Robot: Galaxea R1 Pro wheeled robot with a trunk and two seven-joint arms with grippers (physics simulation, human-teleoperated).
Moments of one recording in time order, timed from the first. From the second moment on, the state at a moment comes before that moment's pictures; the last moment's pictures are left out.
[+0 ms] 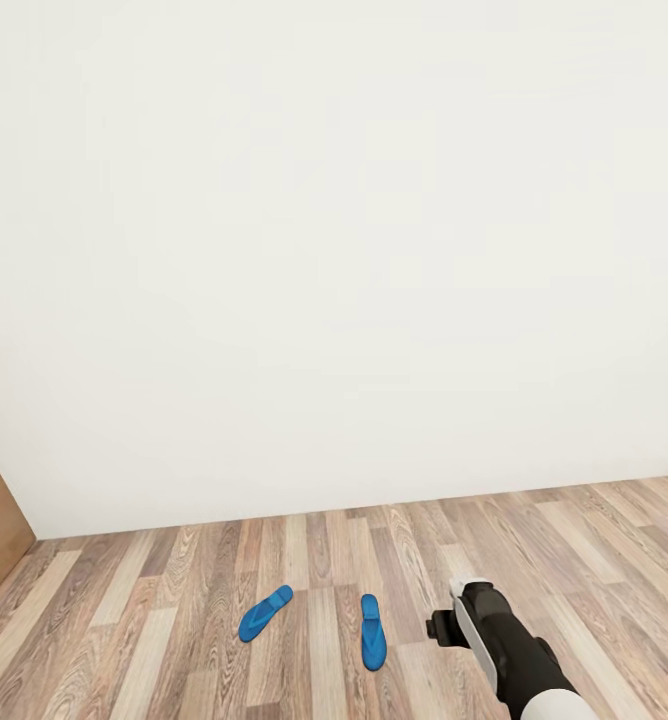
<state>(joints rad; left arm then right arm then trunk) -0.01 -0.03 0.02 -0.58 0.10 -0.27 0.00 -0.48 0.03 0.00 -0.74 0.00 0.81 -0.09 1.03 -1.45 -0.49</state>
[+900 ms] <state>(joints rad) -0.02 0.04 0.02 -1.09 0.10 0.17 -0.17 -0.48 0.02 0.00 -0.75 0.01 0.81 -0.09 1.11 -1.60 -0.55</state>
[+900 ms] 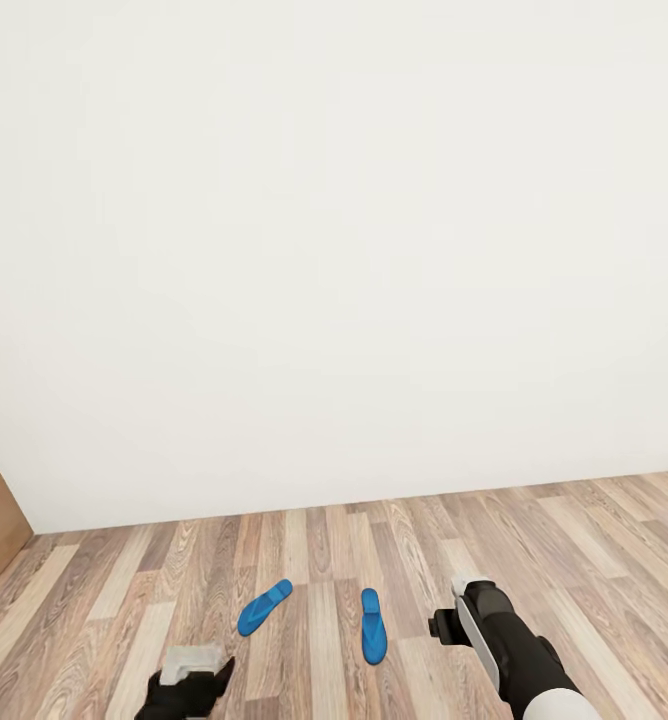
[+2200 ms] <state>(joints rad) -0.14 0.10 0.38 -1.11 0.10 0.42 -0.80 -0.48 0.03 0.00 -0.75 0.01 0.81 -0.08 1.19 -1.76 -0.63</state>
